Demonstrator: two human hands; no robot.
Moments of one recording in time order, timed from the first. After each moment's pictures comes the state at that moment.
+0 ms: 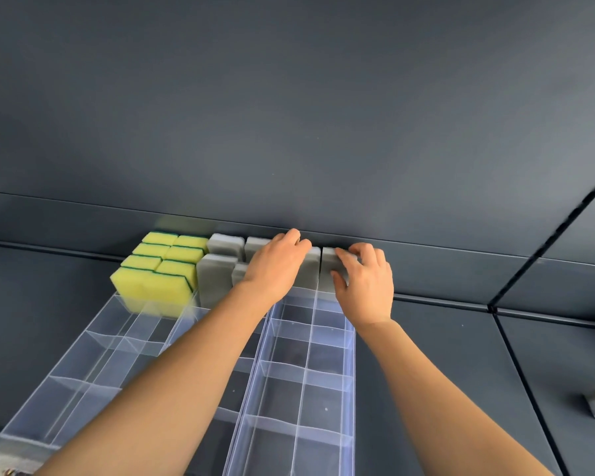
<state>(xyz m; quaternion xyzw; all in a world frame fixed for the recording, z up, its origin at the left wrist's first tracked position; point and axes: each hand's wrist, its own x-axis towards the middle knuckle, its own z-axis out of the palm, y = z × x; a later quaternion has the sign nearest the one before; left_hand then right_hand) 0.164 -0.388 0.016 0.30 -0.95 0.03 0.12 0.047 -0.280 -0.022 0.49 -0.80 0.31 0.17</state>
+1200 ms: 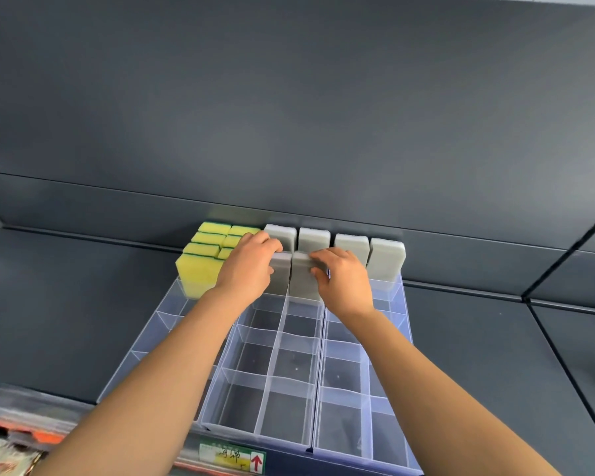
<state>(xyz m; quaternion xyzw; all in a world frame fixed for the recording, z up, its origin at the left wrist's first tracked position) 0.294 -0.433 0.013 0.35 -0.92 -0.09 0.16 0.156 -0.326 -0.010 0.54 -0.77 0.33 0.02</state>
